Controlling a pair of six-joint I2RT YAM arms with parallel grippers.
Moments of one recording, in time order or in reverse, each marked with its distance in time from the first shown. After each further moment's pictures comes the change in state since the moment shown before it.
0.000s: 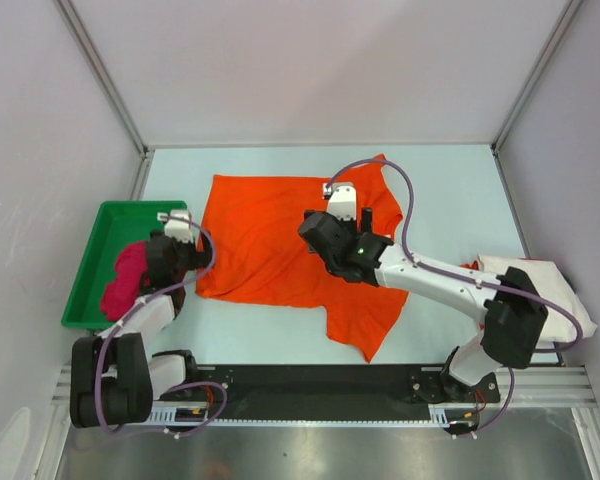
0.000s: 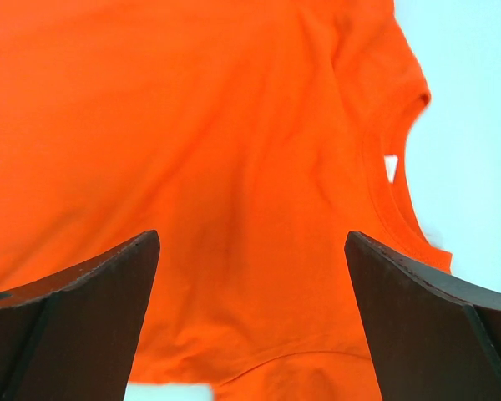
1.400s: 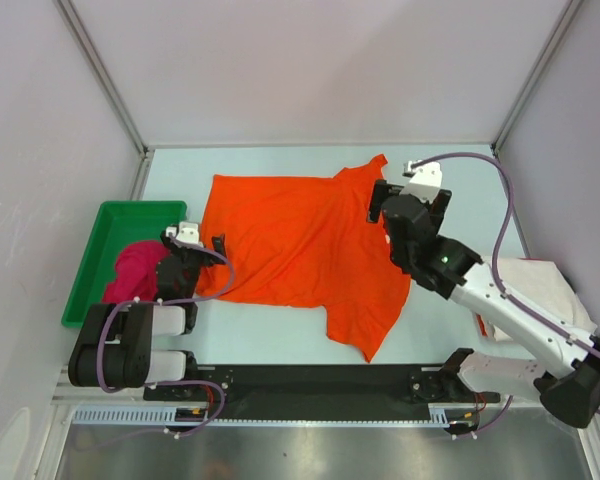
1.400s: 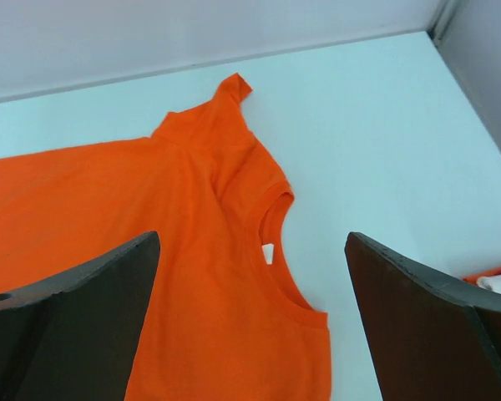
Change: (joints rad) left arm -0.108 0.210 -0.282 0.872 0.010 -0.018; right arm -0.181 -0.423 -0.109 0.101 0.098 -0.232
